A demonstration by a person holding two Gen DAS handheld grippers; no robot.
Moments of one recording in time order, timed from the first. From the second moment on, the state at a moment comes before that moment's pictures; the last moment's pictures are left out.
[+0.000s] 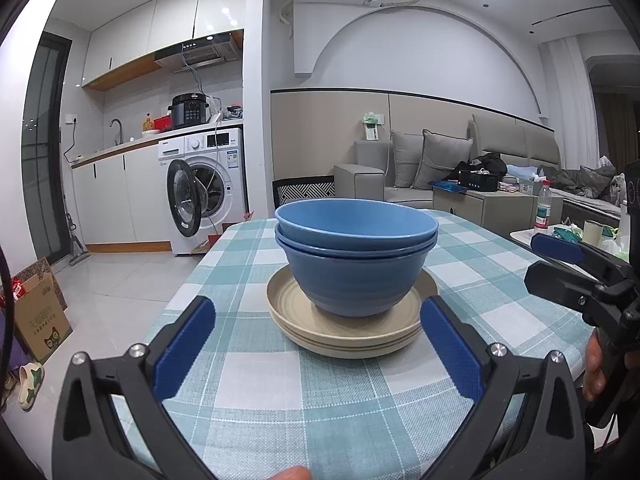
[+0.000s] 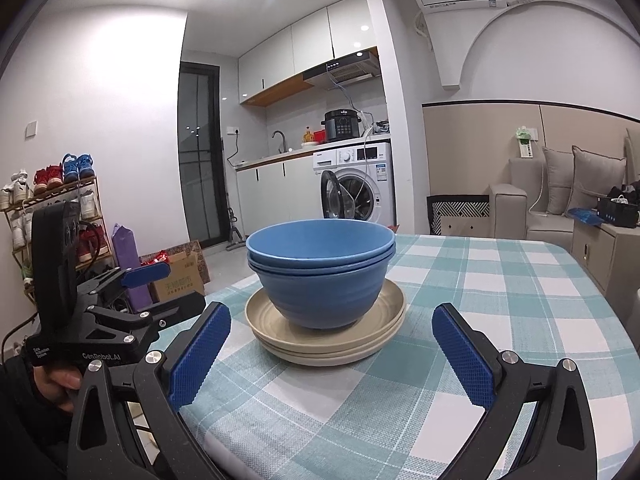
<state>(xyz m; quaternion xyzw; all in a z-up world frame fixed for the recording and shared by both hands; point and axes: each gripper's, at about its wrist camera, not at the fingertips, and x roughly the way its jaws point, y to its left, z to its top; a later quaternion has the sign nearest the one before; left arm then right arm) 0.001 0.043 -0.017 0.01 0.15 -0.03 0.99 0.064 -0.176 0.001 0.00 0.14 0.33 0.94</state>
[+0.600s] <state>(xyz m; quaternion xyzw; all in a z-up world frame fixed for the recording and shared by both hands) 0.001 0.043 -0.018 0.01 0.15 -0.03 0.99 0.060 -0.172 0.000 -0.01 0.14 0.33 0.93</state>
